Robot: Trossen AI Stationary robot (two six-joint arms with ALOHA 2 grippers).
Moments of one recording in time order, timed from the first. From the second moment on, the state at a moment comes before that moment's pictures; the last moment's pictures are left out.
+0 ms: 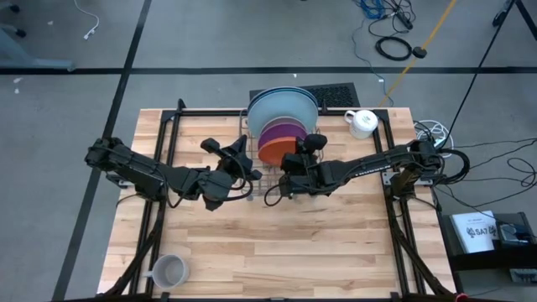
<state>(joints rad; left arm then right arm) -0.30 1.47 1.19 0.14 -1.46 0.53 0.13 1.76 1.34 -0.71 1.26 0.02</state>
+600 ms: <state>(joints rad) -0.30 1.47 1.19 0.14 -1.46 0.53 0.13 1.77 1.34 -0.66 1.18 0.04</state>
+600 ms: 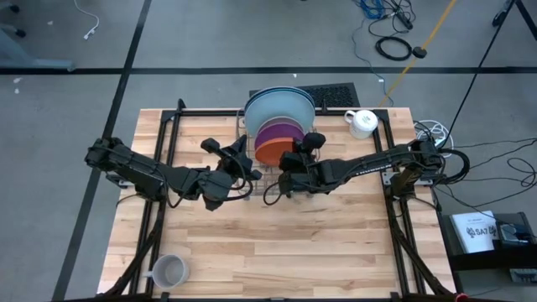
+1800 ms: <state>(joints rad) -0.30 1.47 1.19 0.14 -1.46 0.53 0.13 1.77 1.36 -0.66 1.10 -0.05</state>
